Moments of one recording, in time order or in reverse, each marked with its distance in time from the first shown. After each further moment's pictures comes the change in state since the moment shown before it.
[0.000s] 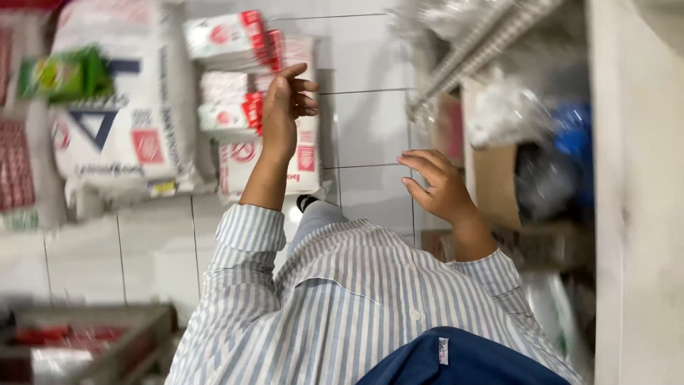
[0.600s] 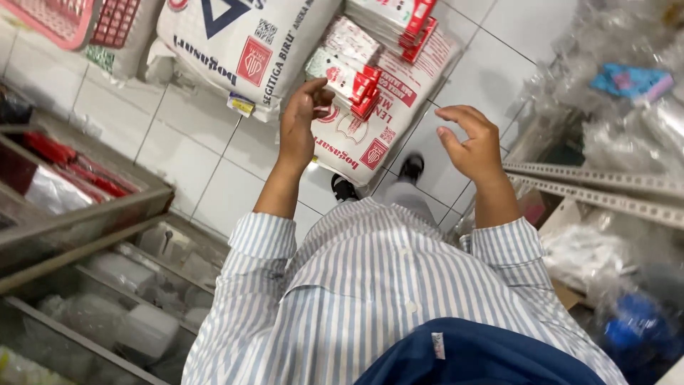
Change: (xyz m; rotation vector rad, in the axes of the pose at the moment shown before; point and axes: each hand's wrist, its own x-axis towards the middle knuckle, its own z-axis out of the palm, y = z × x) left_hand -0.053 0.042 -0.178 0.215 0.544 0.073; right_hand 0.273 0.008 0.151 0.208 -0.322 -0.141
